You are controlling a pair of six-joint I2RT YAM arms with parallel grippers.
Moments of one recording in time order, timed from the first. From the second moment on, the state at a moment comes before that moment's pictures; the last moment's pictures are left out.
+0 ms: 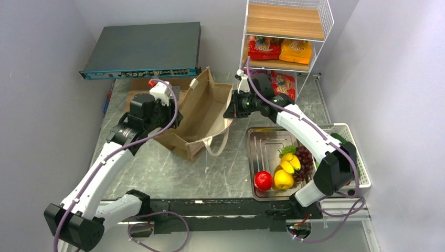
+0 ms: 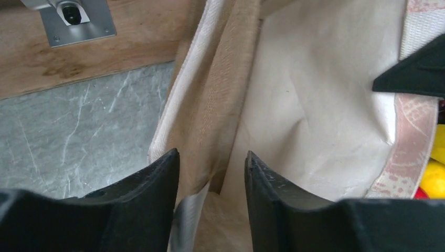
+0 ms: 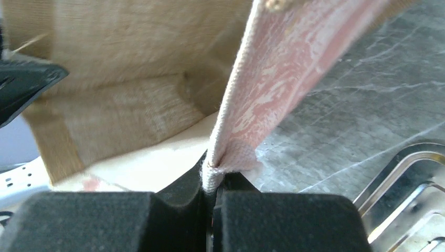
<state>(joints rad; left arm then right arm) -0.38 1.00 1.03 -0.48 0.06 -0.22 0.53 1.54 1.39 -0.53 -0.40 0.42</state>
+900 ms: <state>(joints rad) -0.37 1.14 1.09 -0.52 0.15 -0.18 0.59 1.47 1.40 -0.53 -0.40 0.43</state>
